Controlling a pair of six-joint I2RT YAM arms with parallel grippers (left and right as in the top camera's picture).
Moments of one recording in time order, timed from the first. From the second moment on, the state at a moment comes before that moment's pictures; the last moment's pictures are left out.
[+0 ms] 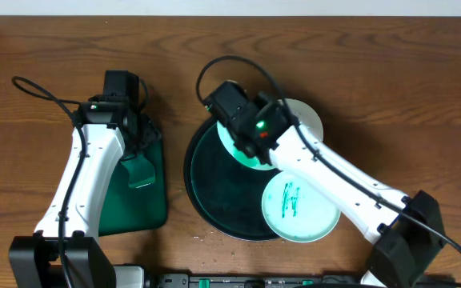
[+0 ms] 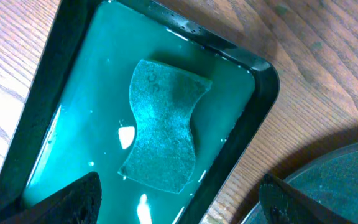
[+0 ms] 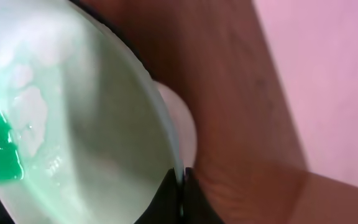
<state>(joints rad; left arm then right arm) -0.02 1.52 1.18 -1.00 -0.17 -0.61 0.82 1.82 1.59 -0.93 0.65 -0.24</state>
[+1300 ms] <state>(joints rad) -0.02 1.52 1.18 -1.00 -0.17 -0.61 1.11 1.82 1.60 -0.73 1.29 -0.75</state>
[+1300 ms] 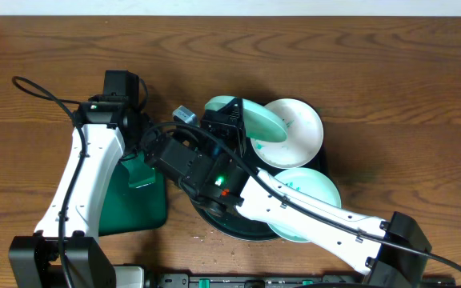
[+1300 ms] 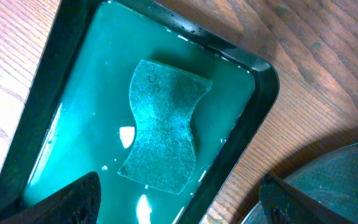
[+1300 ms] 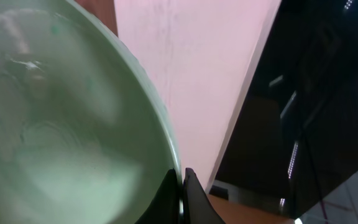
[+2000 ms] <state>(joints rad) -0.02 1.52 1.18 -1.01 -0.17 -0.61 1.10 1.81 1.60 -0.90 1.09 -0.44</state>
